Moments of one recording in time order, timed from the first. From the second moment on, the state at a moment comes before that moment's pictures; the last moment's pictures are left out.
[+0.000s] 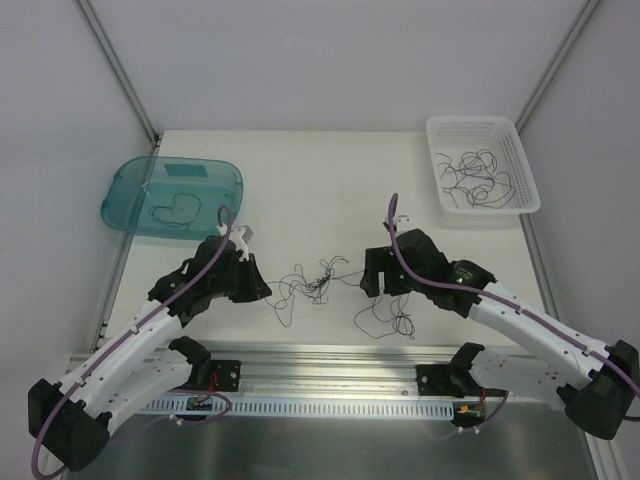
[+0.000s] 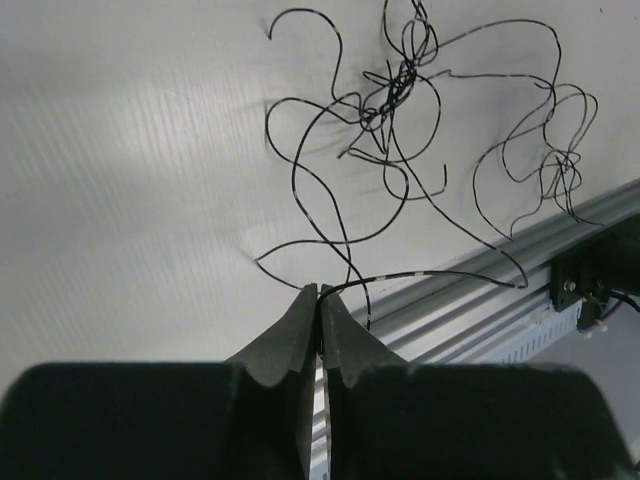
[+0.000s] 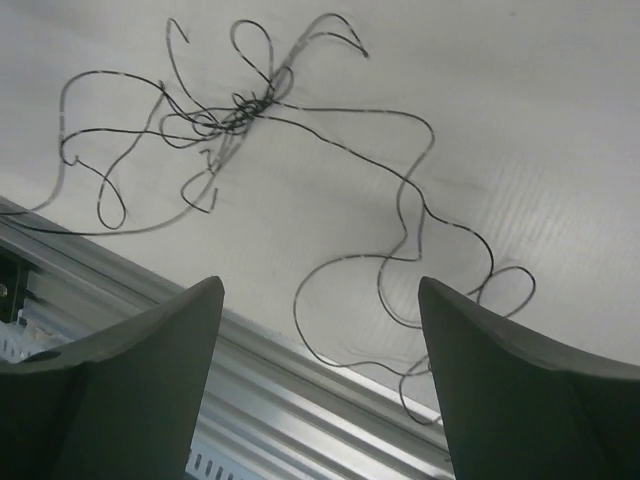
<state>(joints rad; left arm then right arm) -0.53 0.79 0.61 -0.61 0.18 -0.62 0.80 0.99 0.82 -0.65 0.09 0.53</state>
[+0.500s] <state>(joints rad) -0.67 0.70 0.70 -0.63 0.26 -0.56 1.10 0.96 0.73 -0.46 0.52 0.74</state>
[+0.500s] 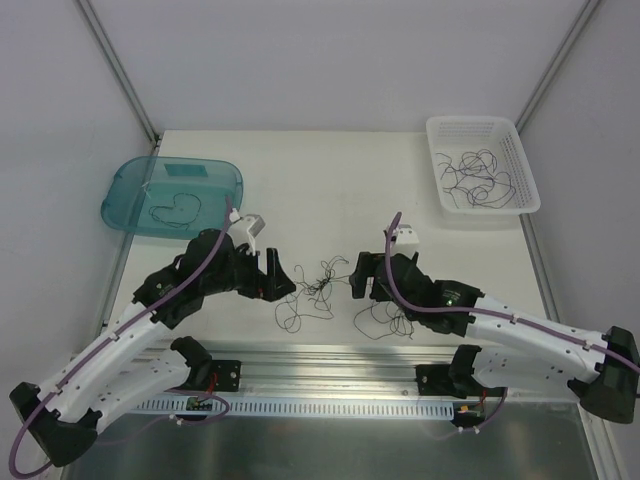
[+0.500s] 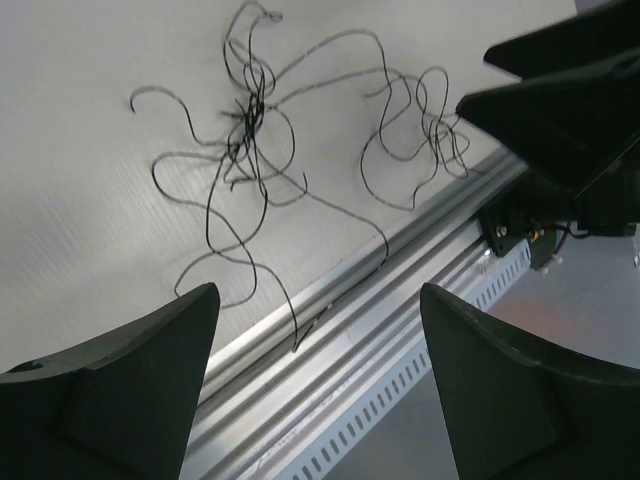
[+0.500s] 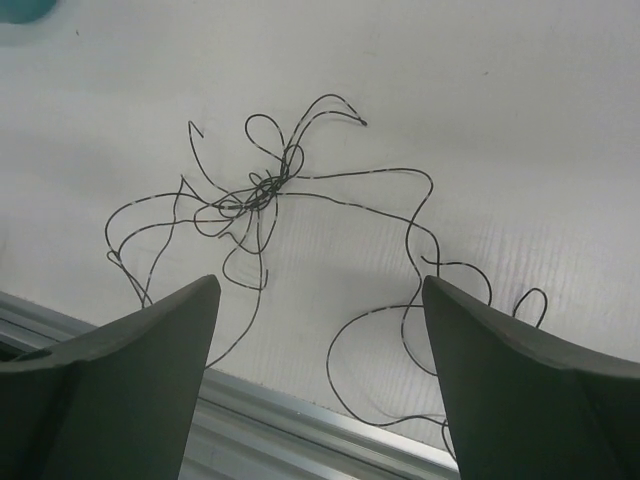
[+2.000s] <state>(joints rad) -0.73 1.62 0.82 -0.25 0.17 -0.59 0.98 1.63 0.80 -0.07 0.27 1.10</state>
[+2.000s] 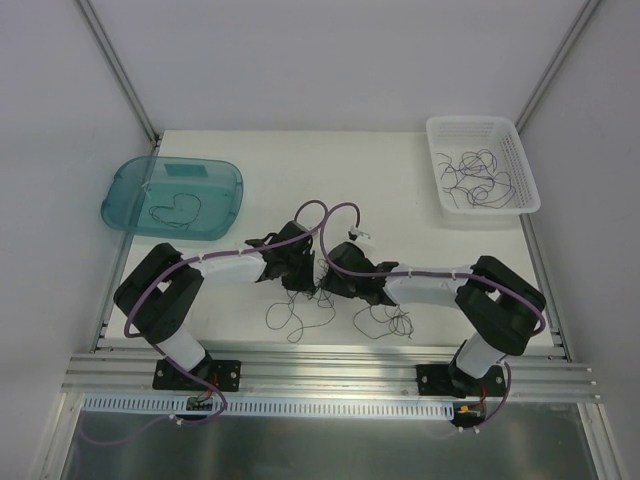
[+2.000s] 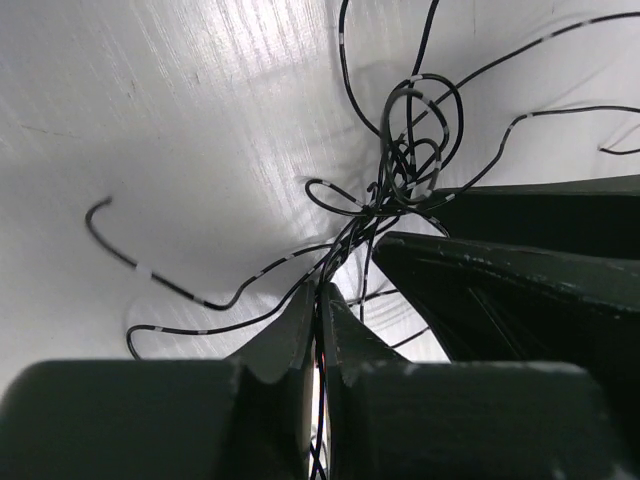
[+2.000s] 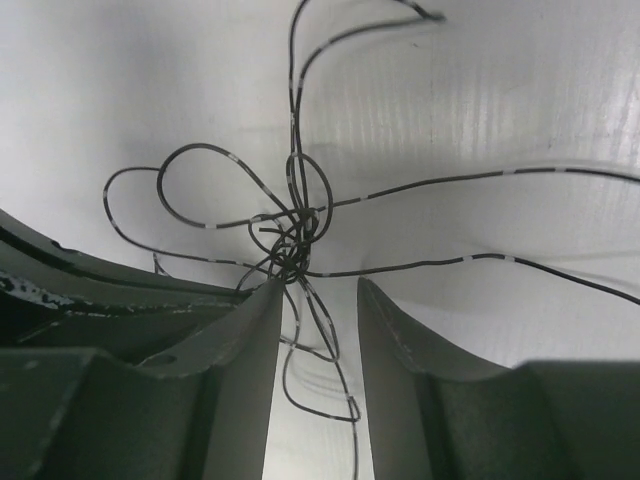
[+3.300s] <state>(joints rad) -0.72 1.40 0.63 -0.16 0.09 -0.73 0.88 1.65 0.81 -0.03 0.08 0.79</state>
